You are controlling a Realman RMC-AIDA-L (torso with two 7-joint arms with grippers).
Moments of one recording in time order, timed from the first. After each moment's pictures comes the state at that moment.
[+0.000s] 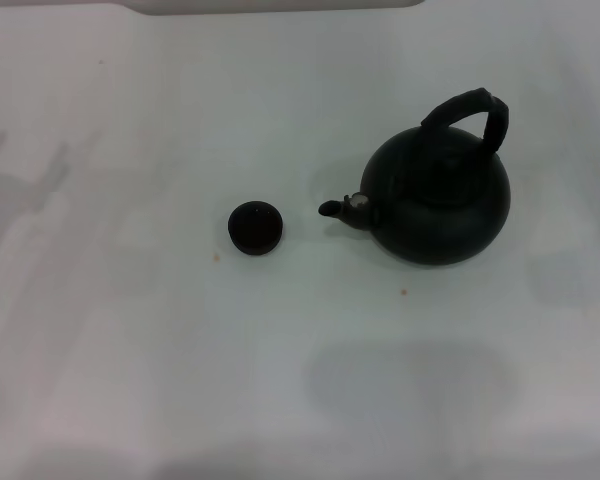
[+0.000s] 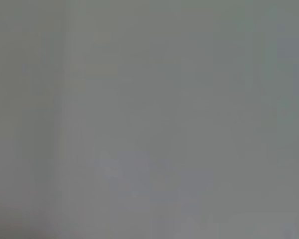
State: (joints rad) left arm -0.21 -2.06 0.90 0.37 0.94 1.25 -0.81; right arm 0.25 2.01 -0.65 -0.26 -1.04 -1.23 0.44
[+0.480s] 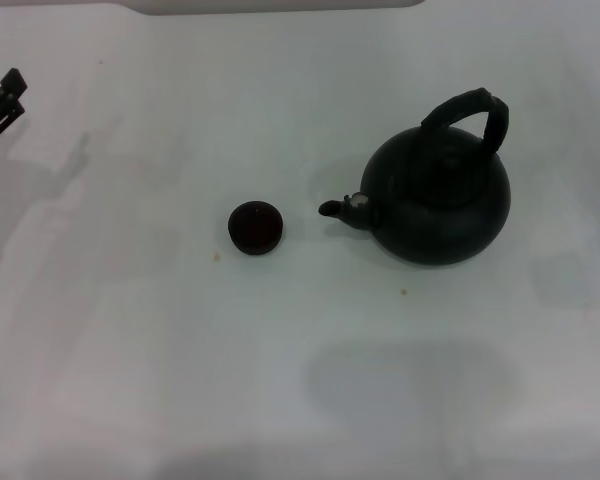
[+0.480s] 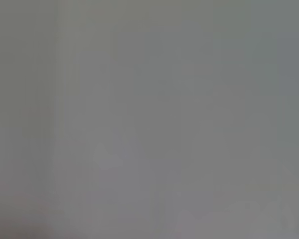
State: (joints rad) left arm -0.26 -2.05 0.90 0.39 1.01 1.19 -0.80; right arm 0.26 2.01 -0.64 -0.23 -1.03 -1.22 0.44
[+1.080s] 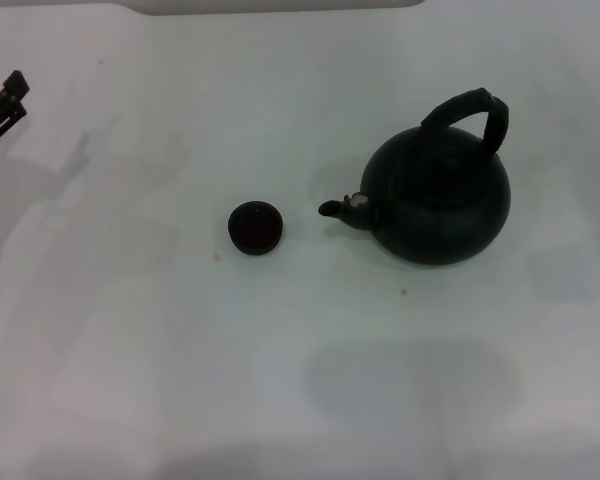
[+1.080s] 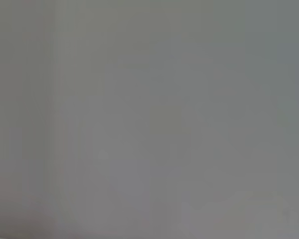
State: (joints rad) left arm -0.26 -2.05 0.90 0.40 1.03 1.18 -0.80; right arm 0.27 2.01 -0.64 -0.21 -1.03 -1.20 0.44
